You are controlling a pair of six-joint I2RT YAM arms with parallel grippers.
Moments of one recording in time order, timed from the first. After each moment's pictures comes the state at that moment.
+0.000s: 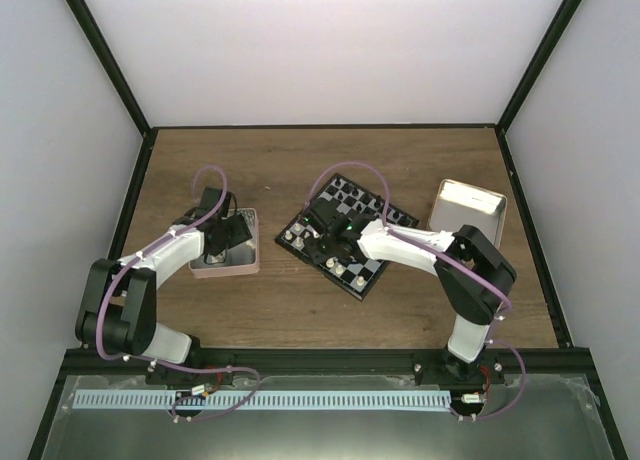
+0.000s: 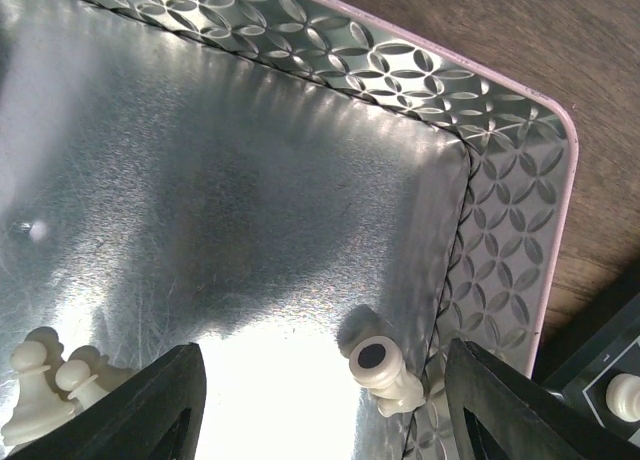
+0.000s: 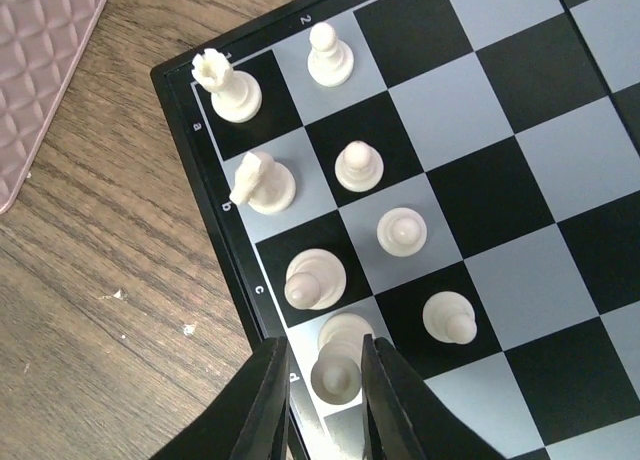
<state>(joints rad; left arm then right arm) -0.24 1.45 0.78 -0.39 -0.01 -0.65 0.87 1.76 1.16 -0.42 0.06 0.33</state>
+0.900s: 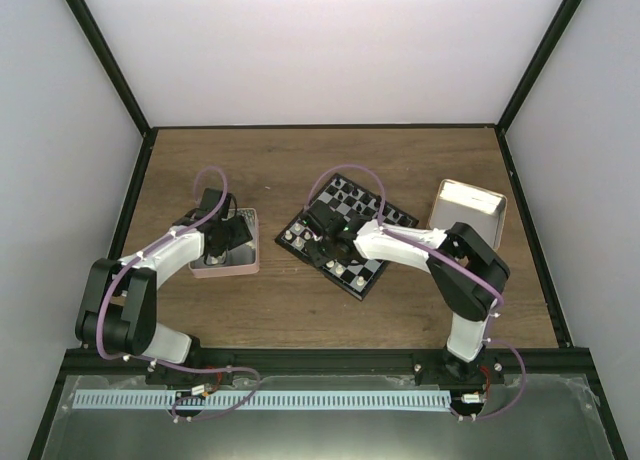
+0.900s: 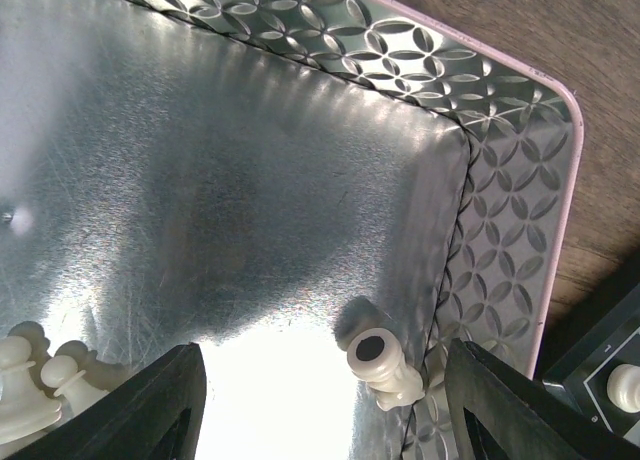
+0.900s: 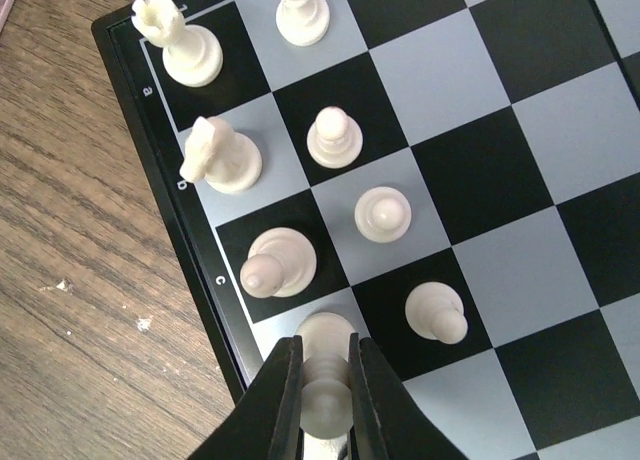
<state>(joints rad) -0.24 1.45 0.77 -0.38 0.01 -0.65 0.87 1.80 1.17 -0.43 0.09 0.31</state>
